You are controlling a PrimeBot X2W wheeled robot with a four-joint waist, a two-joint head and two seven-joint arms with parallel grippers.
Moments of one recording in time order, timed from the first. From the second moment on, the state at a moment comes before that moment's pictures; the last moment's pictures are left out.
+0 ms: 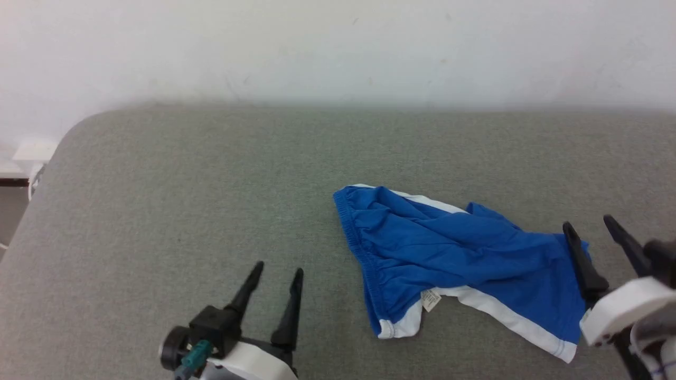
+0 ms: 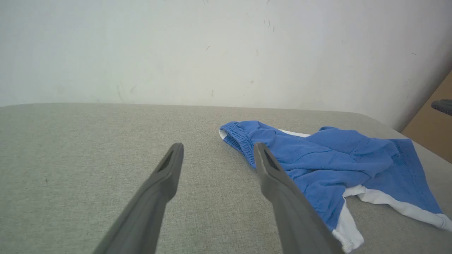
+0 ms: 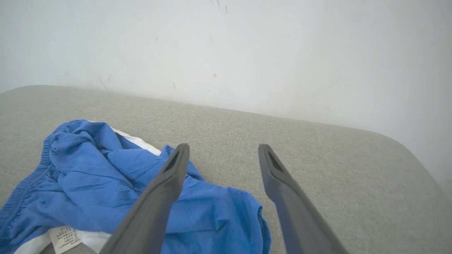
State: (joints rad) left arm 0.00 0.06 -0.19 0.16 -0.17 -0.12 -0.26; right arm -0.11 -0.38 0.07 0.19 0.33 0.13 -0.04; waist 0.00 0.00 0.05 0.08
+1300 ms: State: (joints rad) left arm -0.15 0.16 -0.58 0.24 -0.43 -0.11 0.22; right arm 0.05 -0.16 -0.12 0.22 0.20 0.13 -0.09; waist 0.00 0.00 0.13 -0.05
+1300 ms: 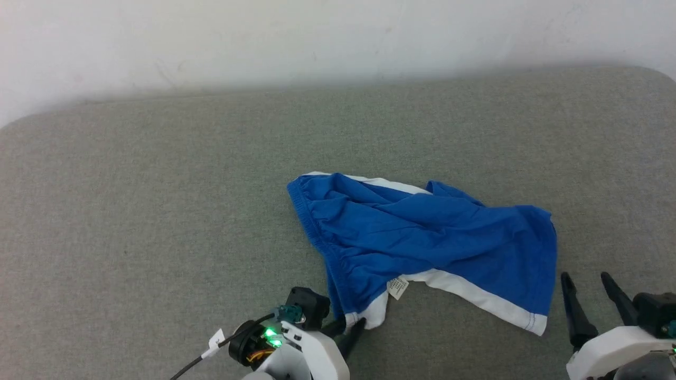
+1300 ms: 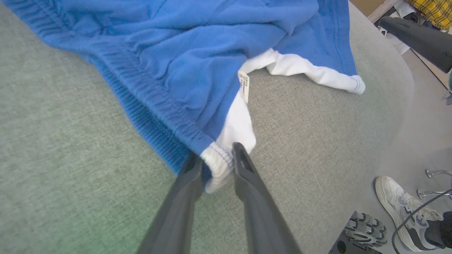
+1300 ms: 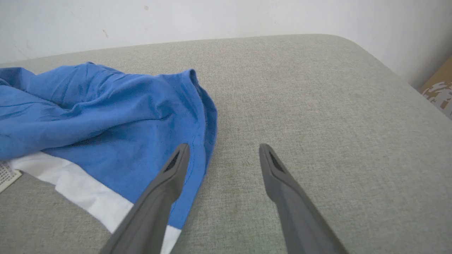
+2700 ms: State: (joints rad) left arm -0.17 0.21 -0.56 0.21 -0.43 -0.06 0.09; right arm 0.02 -0.45 0.24 0.18 0.32 0.13 0.25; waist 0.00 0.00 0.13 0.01
